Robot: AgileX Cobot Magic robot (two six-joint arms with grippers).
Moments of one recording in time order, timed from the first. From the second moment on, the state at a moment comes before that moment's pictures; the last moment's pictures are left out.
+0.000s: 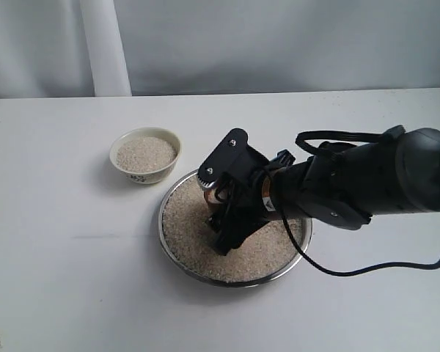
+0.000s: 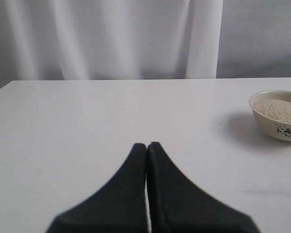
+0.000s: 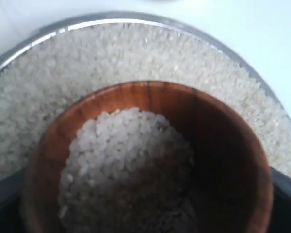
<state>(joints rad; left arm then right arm) -0.01 0.00 0.00 -0.04 0.35 0.04 0.66 1.86 -0.95 -0.48 0.01 0.13</state>
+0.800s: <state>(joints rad) -0.01 0.00 0.00 -0.04 0.35 0.04 0.66 1.82 -1.28 -0.48 0.25 0.11</state>
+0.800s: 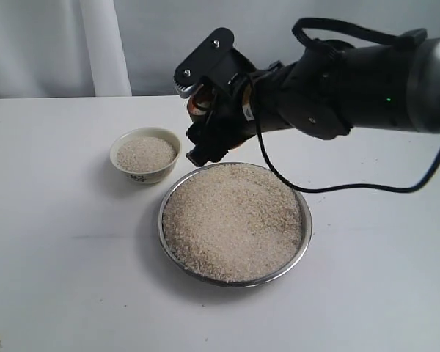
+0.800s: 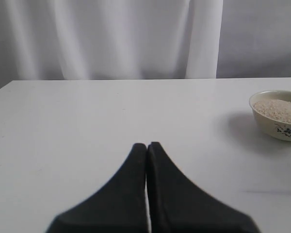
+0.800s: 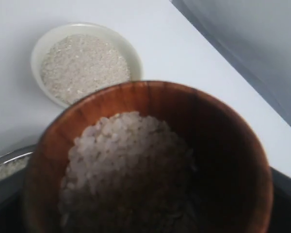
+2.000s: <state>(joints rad) -0.01 0.00 0.00 -0.04 0.35 0.04 0.84 2.56 -2.32 -0.86 0.93 -0.16</state>
